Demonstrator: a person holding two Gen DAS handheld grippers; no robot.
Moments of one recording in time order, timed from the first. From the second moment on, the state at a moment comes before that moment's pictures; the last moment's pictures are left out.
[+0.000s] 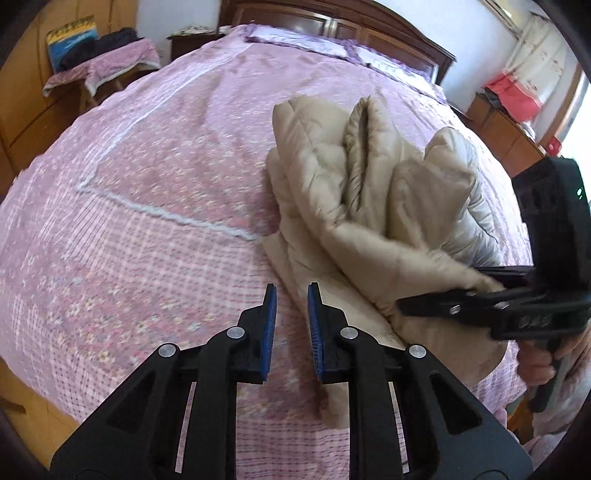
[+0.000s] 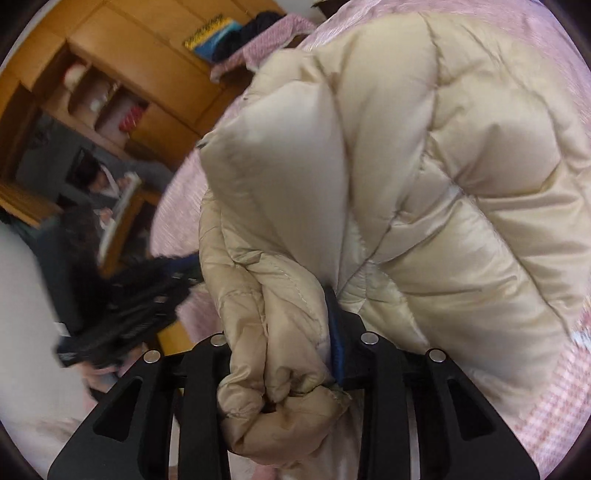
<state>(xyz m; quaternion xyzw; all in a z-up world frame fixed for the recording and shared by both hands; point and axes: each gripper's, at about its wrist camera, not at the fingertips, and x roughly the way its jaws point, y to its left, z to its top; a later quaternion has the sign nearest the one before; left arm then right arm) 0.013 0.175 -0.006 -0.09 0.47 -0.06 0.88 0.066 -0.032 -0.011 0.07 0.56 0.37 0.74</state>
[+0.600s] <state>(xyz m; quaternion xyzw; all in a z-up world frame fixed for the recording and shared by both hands) 0.009 0.193 0.024 -0.10 0.47 -0.03 0.88 0.018 -0.033 0.038 0.07 0.51 0.42 0.75</state>
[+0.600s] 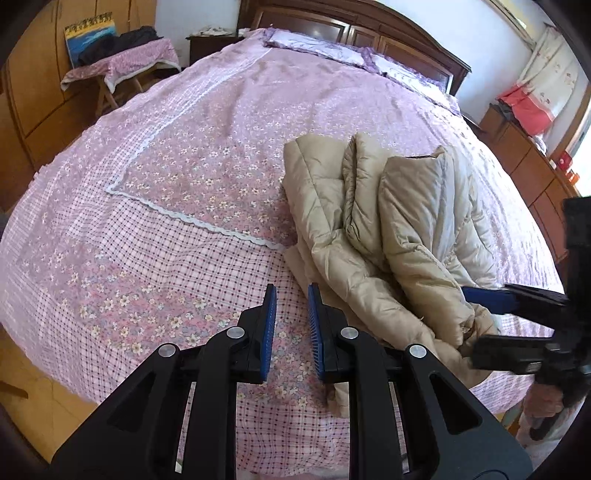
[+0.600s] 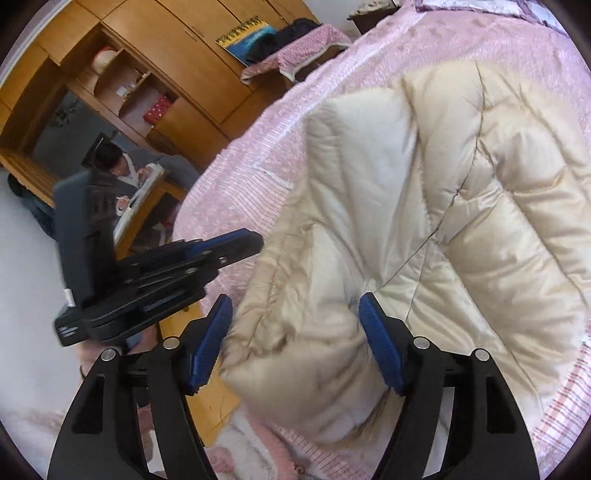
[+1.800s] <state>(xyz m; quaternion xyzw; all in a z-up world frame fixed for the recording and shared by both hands) 0.079 0.165 0.032 -0.01 0.44 0.01 0.90 0.065 -0.143 -0.029 0.16 0.51 0.26 0.80</state>
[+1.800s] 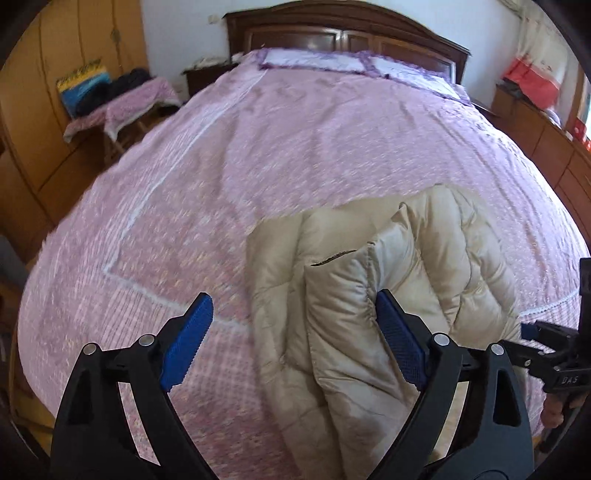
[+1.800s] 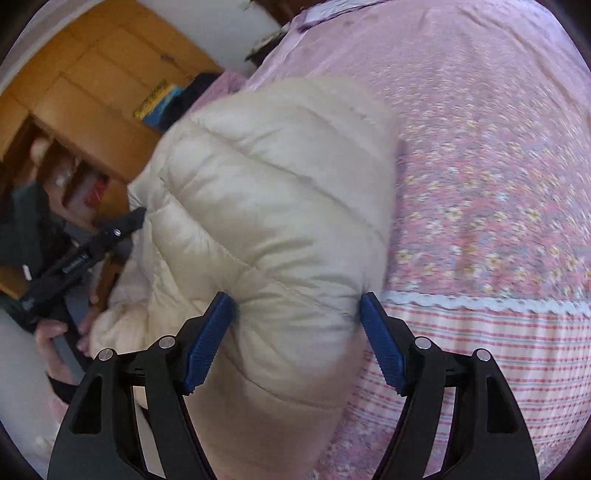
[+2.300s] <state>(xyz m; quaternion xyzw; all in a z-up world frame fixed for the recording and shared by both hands) 0.057 0.226 -0.024 -0.15 0.47 0.03 0.87 0.078 -0.079 -0.026 0.04 0.51 0.29 0.81</state>
